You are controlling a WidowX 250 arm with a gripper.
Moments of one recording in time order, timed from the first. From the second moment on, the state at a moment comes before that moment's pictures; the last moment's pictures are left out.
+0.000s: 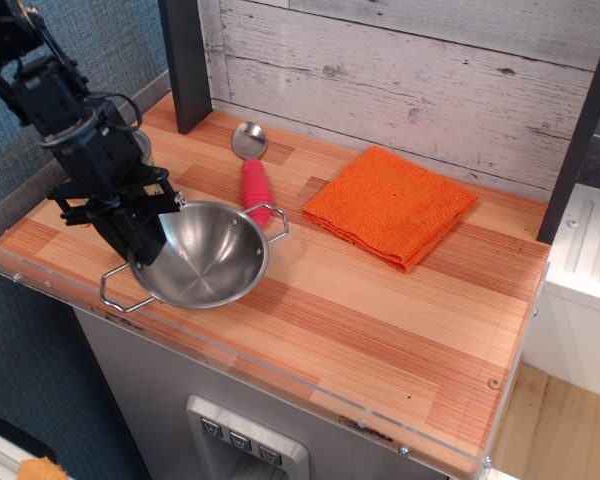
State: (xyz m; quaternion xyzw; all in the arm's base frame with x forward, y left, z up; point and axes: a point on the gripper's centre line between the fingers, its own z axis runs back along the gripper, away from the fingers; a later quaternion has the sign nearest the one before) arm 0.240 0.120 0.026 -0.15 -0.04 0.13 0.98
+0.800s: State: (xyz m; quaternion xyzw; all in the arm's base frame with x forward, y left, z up) arm 0.234 0.134 0.026 -0.06 -0.03 0.14 0.99
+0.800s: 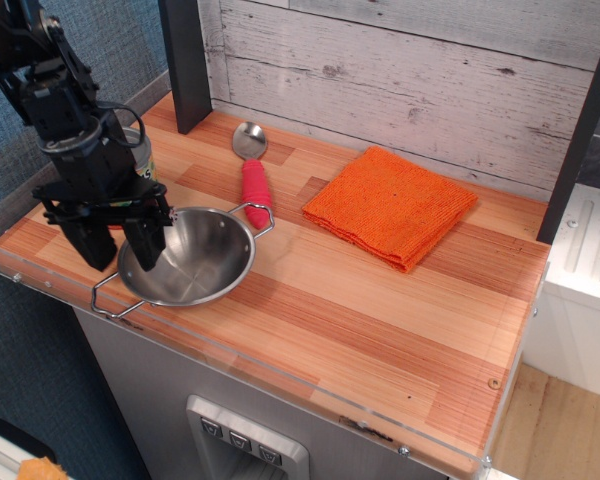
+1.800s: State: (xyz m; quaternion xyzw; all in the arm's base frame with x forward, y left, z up) arm 0.254 0.109 0.121 -0.02 -0.06 0.13 0.99
